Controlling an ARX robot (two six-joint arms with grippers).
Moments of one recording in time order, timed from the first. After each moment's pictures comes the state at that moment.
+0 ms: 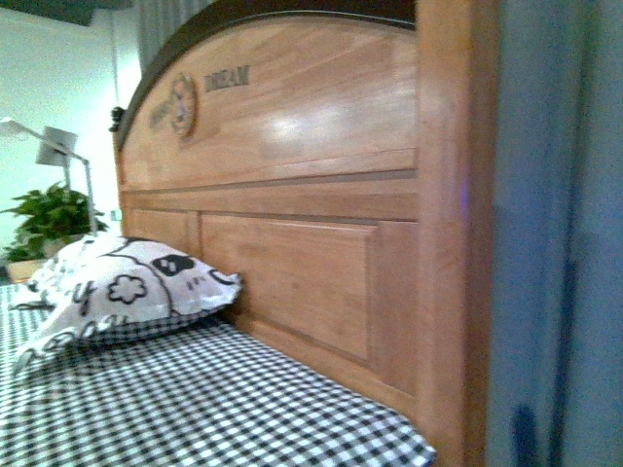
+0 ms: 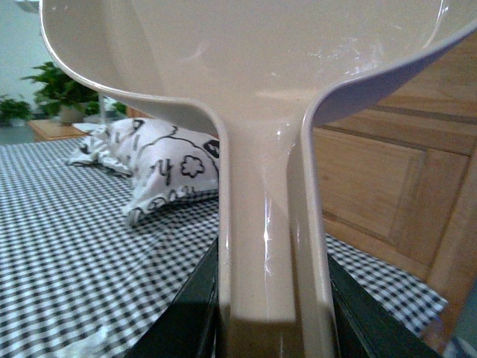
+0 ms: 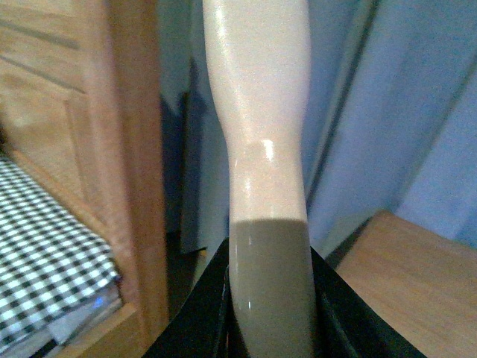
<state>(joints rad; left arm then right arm) 0.43 0.30 0.31 0.25 0.53 -0.17 0.65 0.59 0.54 0.10 0.80 -0.10</state>
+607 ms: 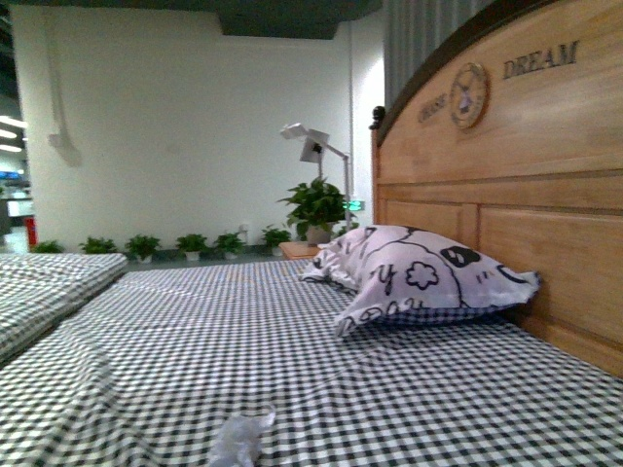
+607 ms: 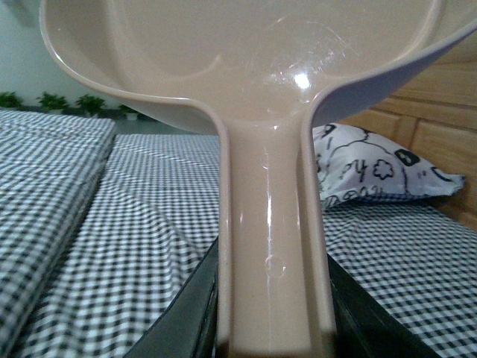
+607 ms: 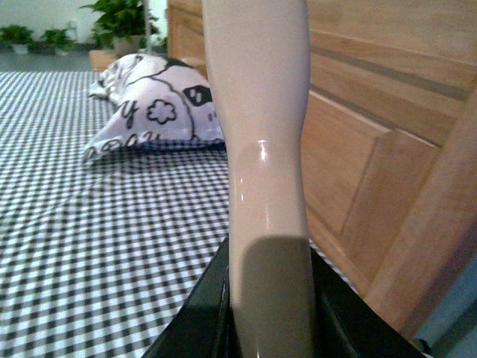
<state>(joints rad) 0.43 0.30 0.31 0.25 0.53 -0.17 0.65 0.60 0.54 0.10 0.79 -0.10</state>
